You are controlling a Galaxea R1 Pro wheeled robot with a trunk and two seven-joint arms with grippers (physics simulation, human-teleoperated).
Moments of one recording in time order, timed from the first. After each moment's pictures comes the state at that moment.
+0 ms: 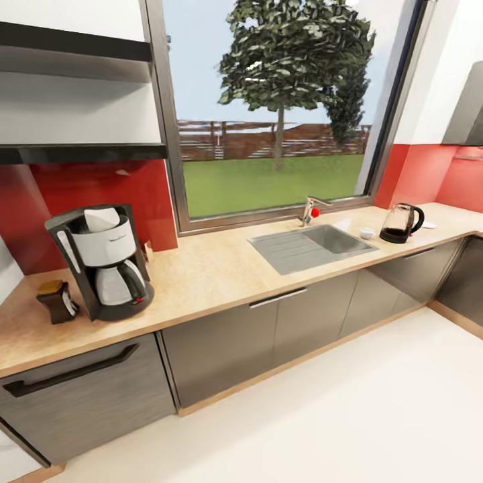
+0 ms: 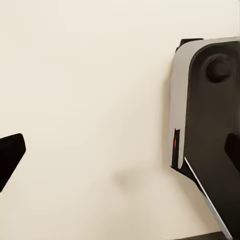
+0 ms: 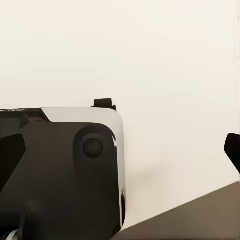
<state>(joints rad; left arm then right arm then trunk) -0.03 0.19 0.12 0.03 -0.11 -0.27 -0.02 -0.24 -0.09 -0.06 -0.03 0.03 -0.06 0.05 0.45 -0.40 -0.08</state>
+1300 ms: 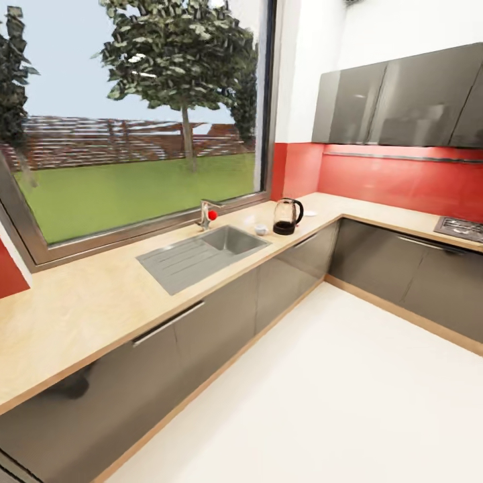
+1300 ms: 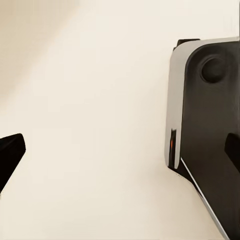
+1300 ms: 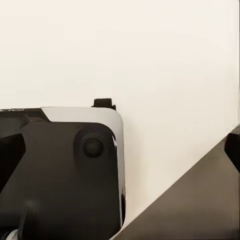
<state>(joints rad) -0.03 0.18 0.12 0.03 -0.11 -0.27 -0.01 -0.24 -0.09 -0.06 -0.03 0.03 -0.06 0.05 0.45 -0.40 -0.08</state>
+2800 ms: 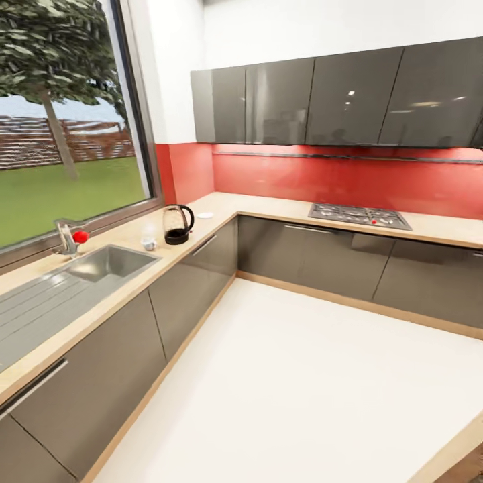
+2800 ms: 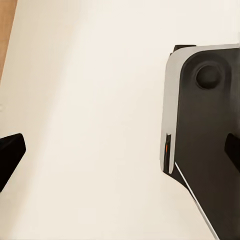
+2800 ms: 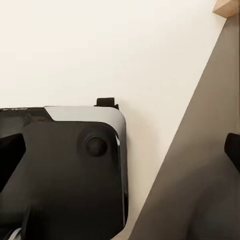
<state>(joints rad) -0.03 0.17 0.13 0.02 -0.10 -0.27 -0.01 -0.24 -0.08 -0.06 -0.03 0.03 -0.06 0.05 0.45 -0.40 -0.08</state>
